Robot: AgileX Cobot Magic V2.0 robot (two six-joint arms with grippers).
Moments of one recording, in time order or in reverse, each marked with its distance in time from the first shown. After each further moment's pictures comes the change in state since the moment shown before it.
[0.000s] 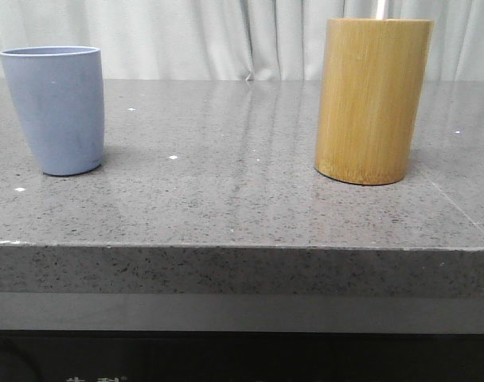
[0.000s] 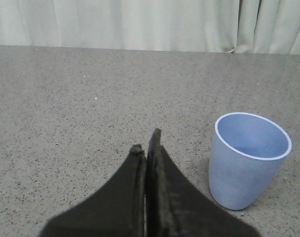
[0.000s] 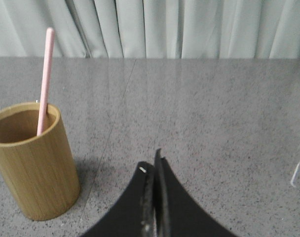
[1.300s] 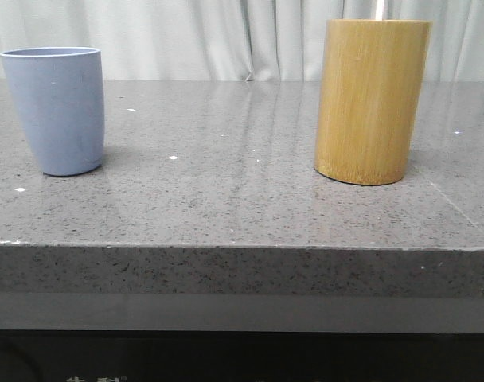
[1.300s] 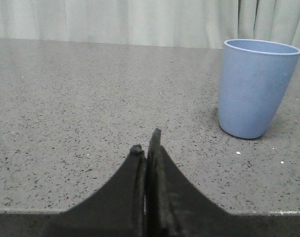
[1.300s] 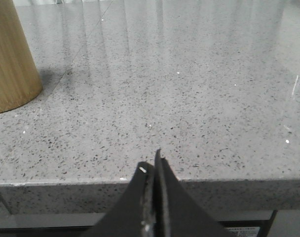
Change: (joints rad) left arm 0.002 -0.557 0.556 -0.002 -0.159 0.000; right arm 0.000 -0.458 0.569 -0.118 -0.117 0.154
